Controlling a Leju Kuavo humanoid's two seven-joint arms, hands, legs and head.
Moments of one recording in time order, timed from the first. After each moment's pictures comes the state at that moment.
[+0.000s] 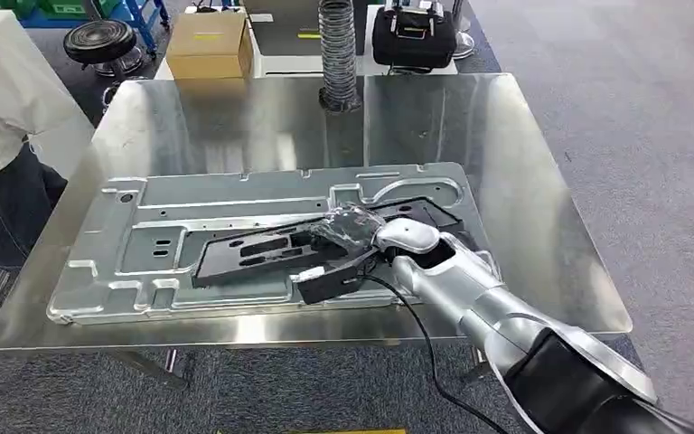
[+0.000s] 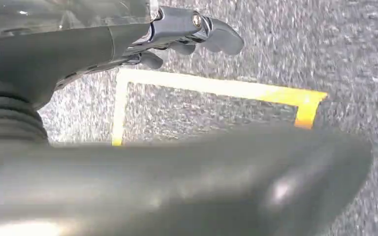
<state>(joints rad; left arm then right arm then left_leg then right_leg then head) -0.07 0.11 -1.15 -0.10 1.46 0.16 -0.49 -0.97 0.10 0.98 -0.61 0.90 -0.03 -0.33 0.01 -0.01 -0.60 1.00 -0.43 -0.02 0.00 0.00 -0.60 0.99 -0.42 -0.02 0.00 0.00</state>
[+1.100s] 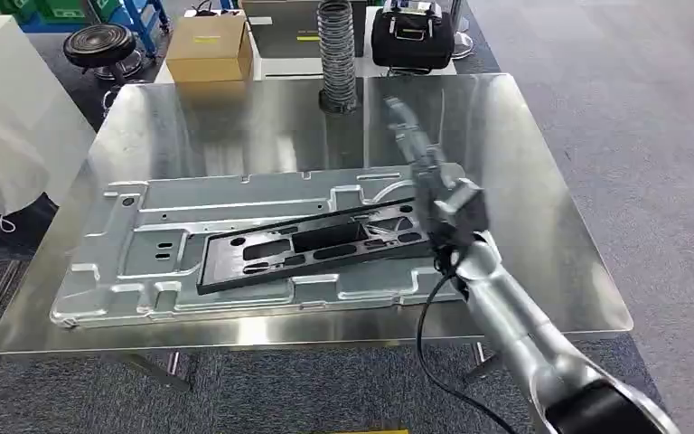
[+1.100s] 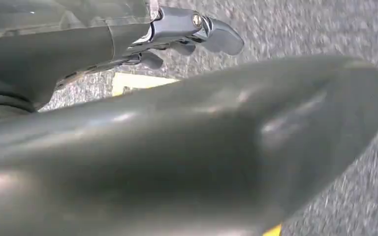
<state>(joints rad) -0.05 0.12 -1.13 -0.10 1.46 0.17 -0.52 -0.63 -0.04 0.47 -1.16 -0.01 -0.21 -0.66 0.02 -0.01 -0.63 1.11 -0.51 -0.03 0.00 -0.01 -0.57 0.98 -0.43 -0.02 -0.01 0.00</state>
